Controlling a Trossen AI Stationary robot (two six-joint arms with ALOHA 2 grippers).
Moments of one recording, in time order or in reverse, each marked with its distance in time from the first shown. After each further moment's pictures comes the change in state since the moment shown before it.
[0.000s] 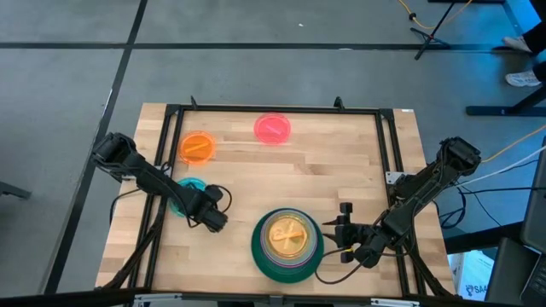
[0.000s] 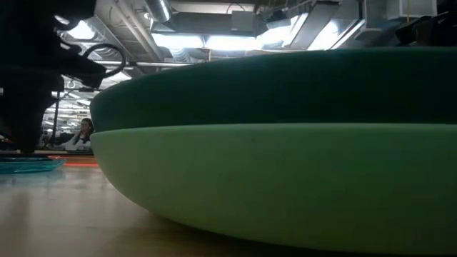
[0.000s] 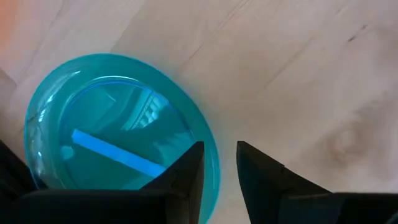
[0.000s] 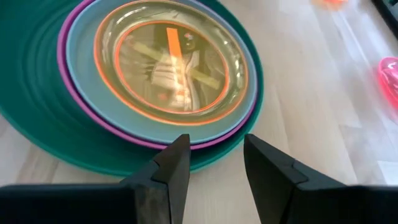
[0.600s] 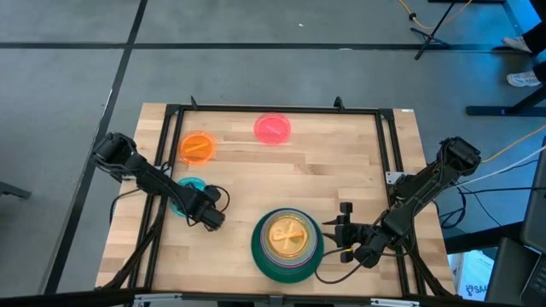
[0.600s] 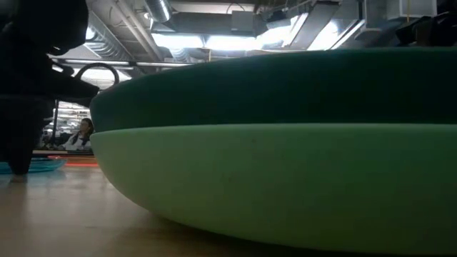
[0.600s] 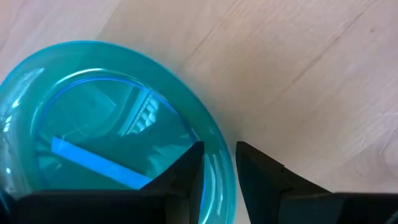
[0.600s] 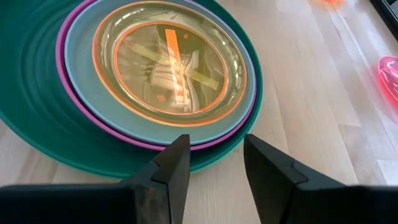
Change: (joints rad) left arm 0.008 0.000 -0.126 0.128 0.001 0.024; right arm 0.000 0.000 0.000 0.001 0.005 0.008
